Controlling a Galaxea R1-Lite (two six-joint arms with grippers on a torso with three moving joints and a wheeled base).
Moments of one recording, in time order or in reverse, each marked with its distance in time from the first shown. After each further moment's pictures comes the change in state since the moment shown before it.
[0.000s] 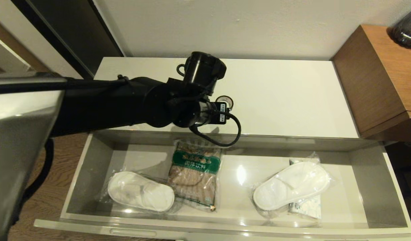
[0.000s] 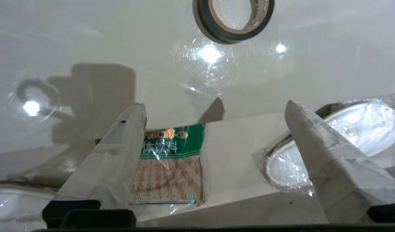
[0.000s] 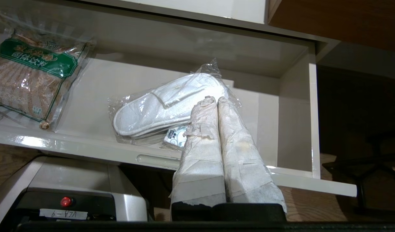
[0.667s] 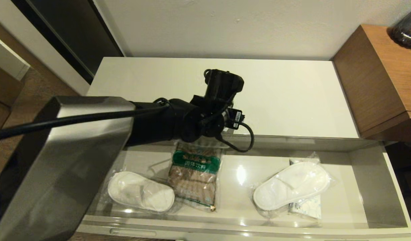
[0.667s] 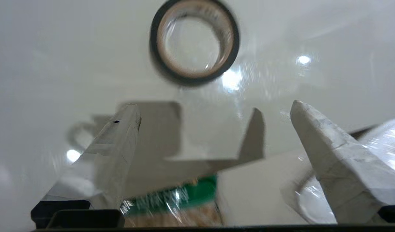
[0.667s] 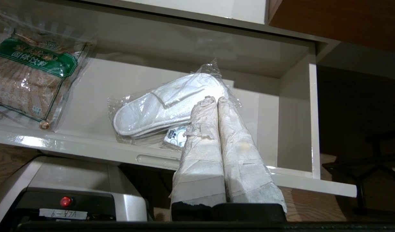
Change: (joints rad) left arm -0.032 0.167 -0.080 -0.230 0.073 0.280; right arm 0.000 0.000 0.000 0.000 0.000 0.000
